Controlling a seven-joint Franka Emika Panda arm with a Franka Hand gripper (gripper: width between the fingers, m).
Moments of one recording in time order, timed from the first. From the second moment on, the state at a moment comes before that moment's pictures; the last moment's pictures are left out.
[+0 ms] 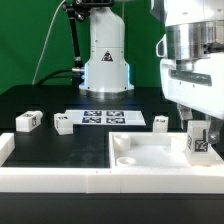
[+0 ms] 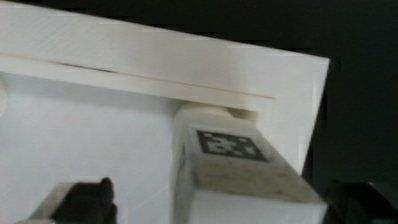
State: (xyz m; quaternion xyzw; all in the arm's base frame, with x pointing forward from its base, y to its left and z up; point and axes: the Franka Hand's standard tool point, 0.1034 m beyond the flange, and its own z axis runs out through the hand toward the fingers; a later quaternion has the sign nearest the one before) arm 0.623 0.120 0.074 -0.82 0.57 -0.01 0.07
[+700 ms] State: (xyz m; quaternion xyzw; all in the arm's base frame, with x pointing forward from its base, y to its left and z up) arm 0.624 0.119 0.075 -0.98 0.21 -0.04 0.05
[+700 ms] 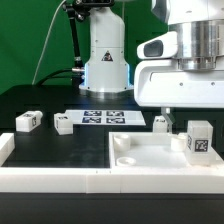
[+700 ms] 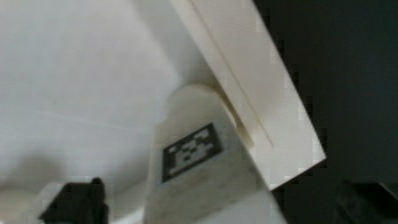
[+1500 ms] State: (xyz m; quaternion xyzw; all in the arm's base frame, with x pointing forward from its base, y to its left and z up) arm 0.626 0.116 0.076 -0.99 0.08 -0.05 0.04
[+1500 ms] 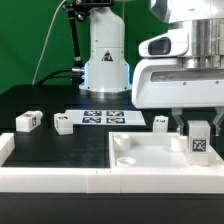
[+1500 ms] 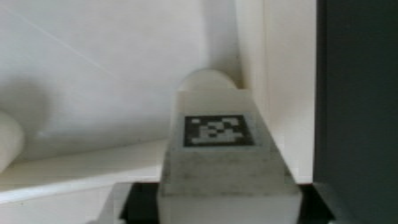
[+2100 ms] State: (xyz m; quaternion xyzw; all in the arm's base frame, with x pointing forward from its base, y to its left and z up) arm 0.624 0.112 0.075 -0.92 0.39 -0.05 0.06
